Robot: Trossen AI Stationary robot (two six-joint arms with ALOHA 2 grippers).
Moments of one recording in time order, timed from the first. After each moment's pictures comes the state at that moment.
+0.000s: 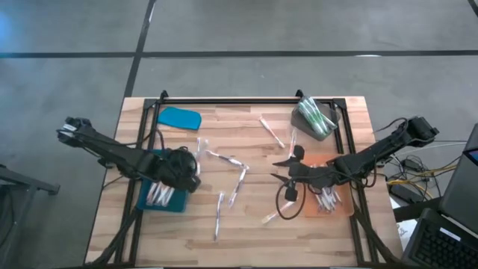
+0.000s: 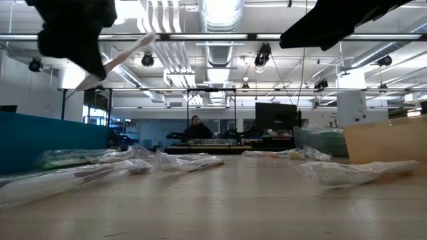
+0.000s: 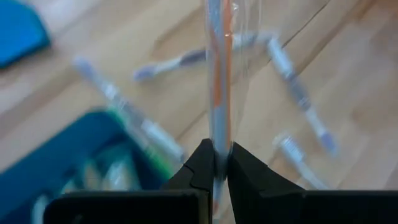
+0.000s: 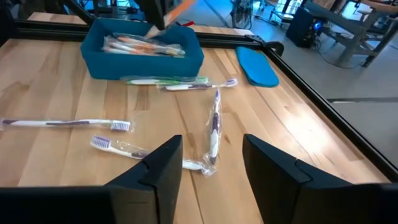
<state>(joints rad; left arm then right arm) -0.39 1.15 0.92 -0.91 -0.50 -1.12 0.41 1.19 0.63 0.10 0.65 0.17</state>
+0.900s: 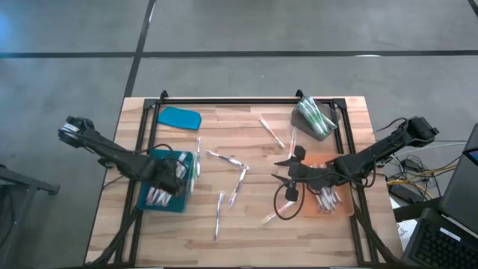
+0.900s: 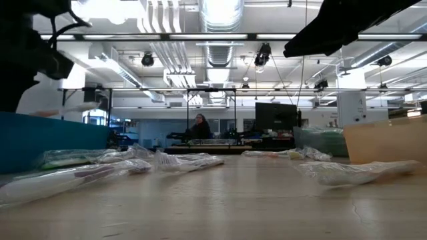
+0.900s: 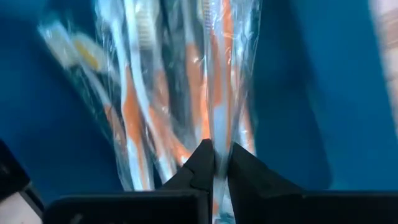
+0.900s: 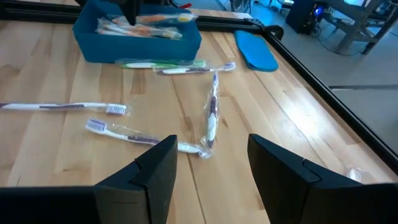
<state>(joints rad) -0.43 1.15 0.73 -1.13 -0.06 -1.52 0.41 1.19 0.63 0.03 0.65 0.21</state>
